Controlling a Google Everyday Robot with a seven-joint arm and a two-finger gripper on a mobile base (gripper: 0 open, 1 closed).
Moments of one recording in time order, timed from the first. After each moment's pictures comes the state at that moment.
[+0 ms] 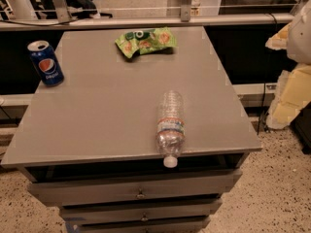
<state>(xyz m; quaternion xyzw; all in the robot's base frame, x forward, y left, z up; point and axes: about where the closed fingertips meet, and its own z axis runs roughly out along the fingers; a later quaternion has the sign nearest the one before) 0.438 -0.216 0.977 -0.60 0.78 -0.04 0.16</state>
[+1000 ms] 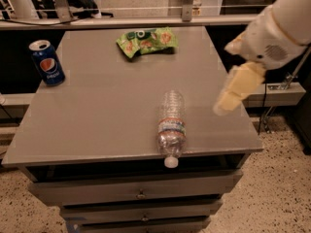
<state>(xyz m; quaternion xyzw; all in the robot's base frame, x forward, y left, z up) 0.487 -0.147 0.949 -0.58 0.78 0.08 0.23</state>
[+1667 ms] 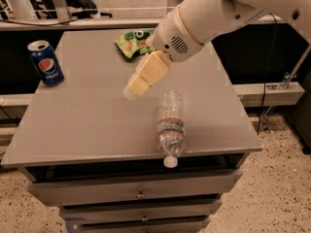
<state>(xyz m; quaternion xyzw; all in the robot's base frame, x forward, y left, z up) 0.518 0.032 0.957 -0.59 0.71 0.23 0.31</state>
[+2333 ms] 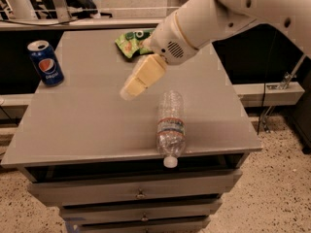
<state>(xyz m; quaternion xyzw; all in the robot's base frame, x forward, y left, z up) 0.527 0.042 0.947 -0.58 0.70 0.24 0.33</state>
